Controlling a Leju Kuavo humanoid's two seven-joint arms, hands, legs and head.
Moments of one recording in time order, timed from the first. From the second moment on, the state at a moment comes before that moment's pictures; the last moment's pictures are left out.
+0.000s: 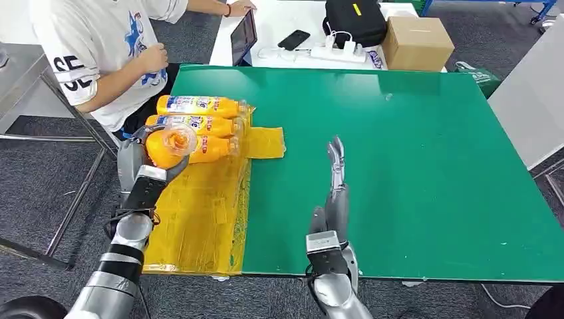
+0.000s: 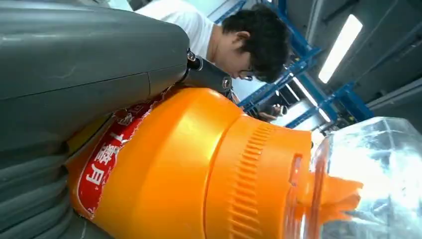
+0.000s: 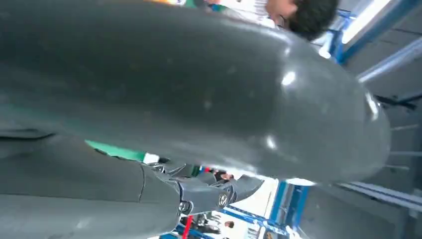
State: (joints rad) left arm -0.41 -0.08 -0.05 -1.14 -0.52 0.47 -0.61; right arm -0.07 0.22 0.46 -1.49 0.33 -0.58 -0.70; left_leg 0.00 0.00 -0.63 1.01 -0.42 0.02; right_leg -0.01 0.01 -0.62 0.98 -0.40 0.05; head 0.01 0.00
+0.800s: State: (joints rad) left arm -0.46 0.10 -0.32 -0.79 -1.06 0.34 -0.48; right arm -0.05 0.18 0.42 -1.62 0.17 -0.55 -0.70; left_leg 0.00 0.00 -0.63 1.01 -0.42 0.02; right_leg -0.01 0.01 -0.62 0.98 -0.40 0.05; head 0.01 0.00
